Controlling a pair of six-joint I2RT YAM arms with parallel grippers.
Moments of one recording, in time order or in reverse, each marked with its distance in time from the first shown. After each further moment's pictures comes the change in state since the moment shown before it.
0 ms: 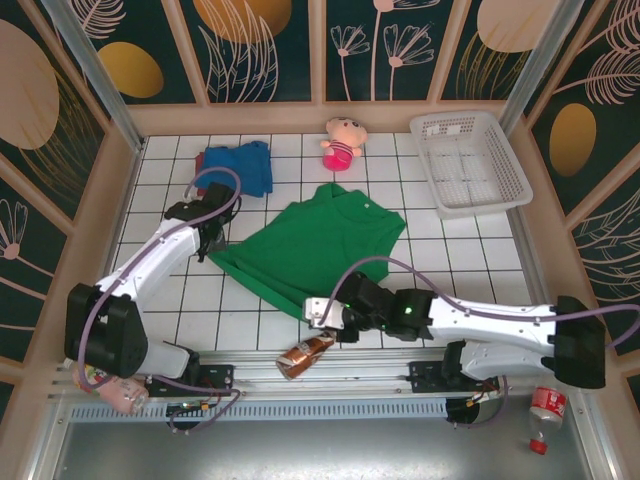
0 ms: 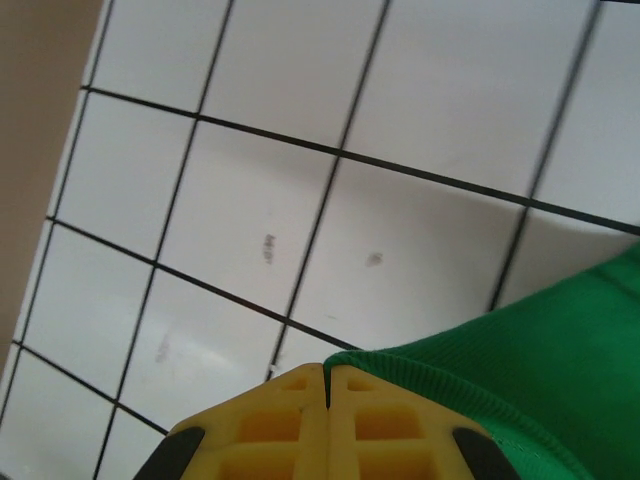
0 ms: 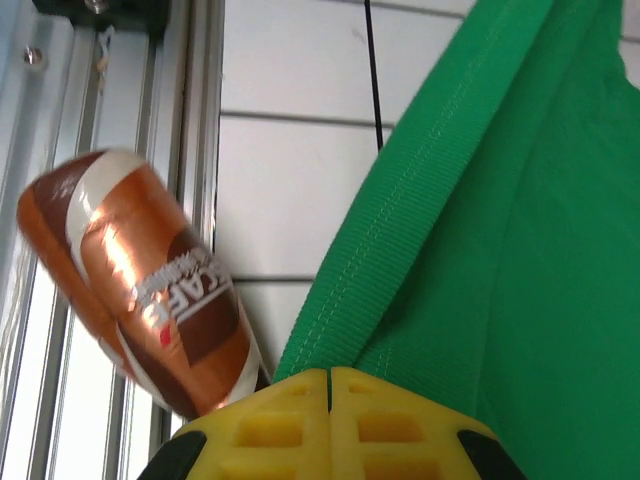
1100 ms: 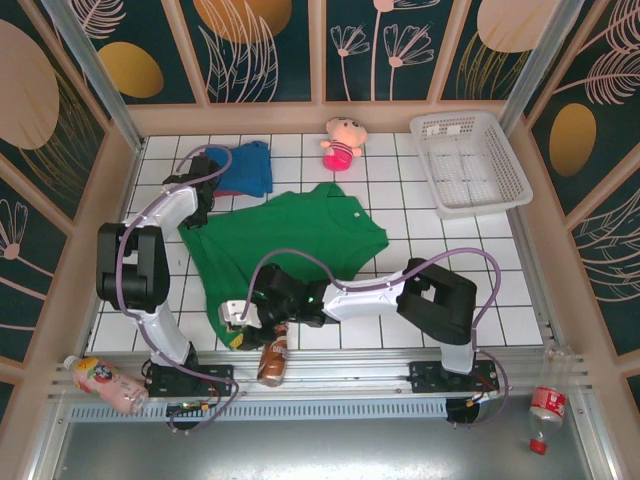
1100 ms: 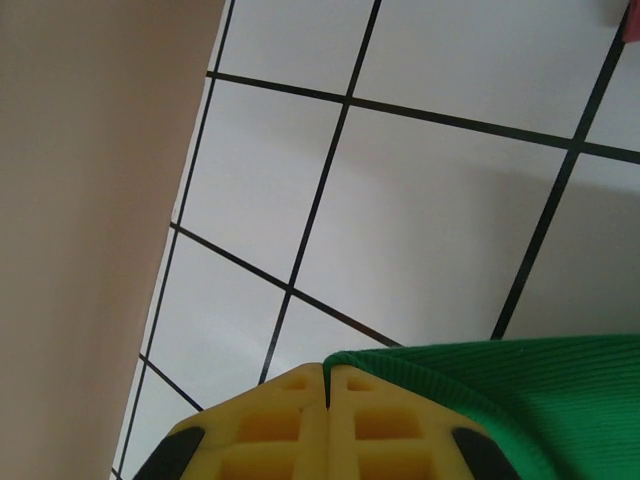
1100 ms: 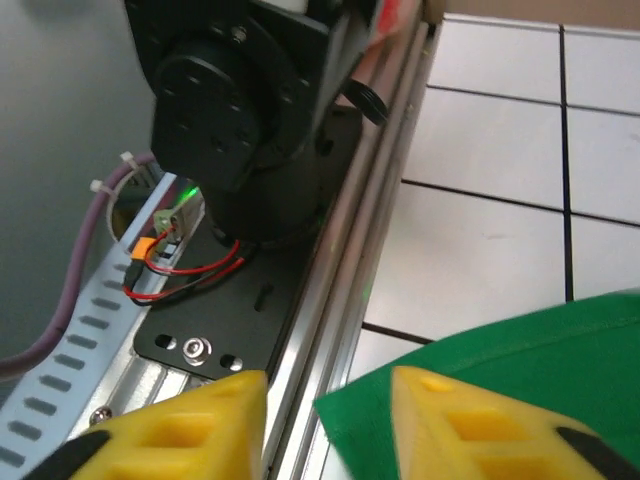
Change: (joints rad) left arm 0.221 0.404 0.222 0.188 -0.143 0.290; right arm 0.027 0.737 0.425 0.482 -0.478 0.074
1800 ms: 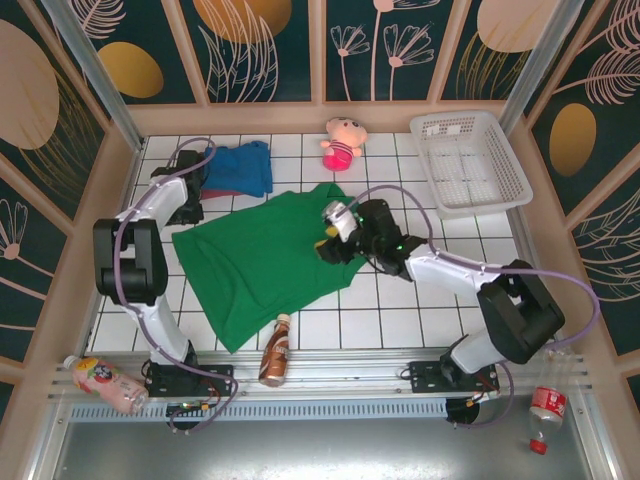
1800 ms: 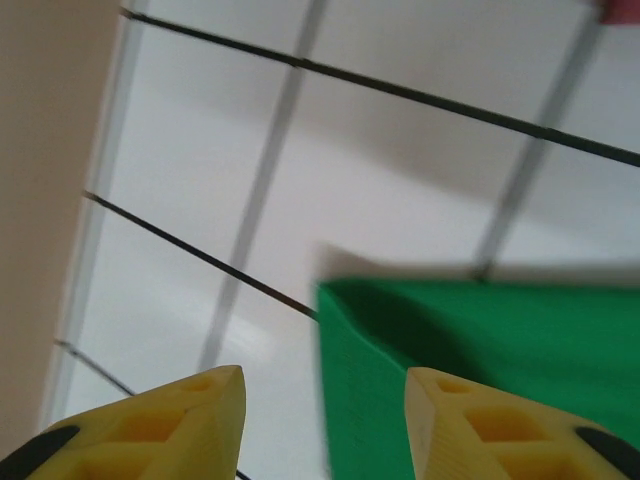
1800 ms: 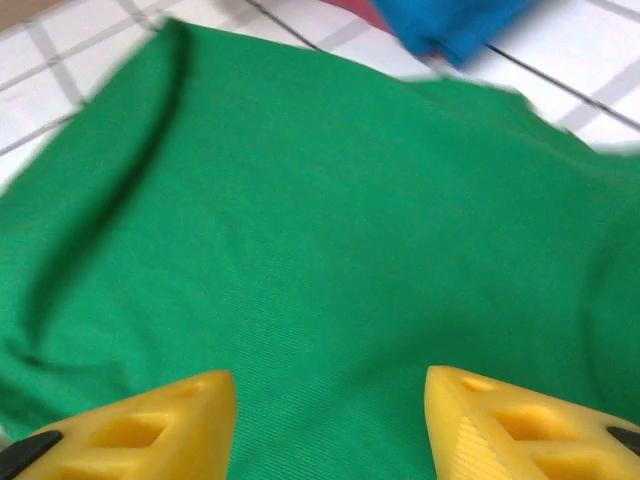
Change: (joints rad) left arm 0.069 -0.014 0.063 -0.091 0.280 -0.065; right arm -0.630 -0.393 -0.303 -0.102 0.240 0.256
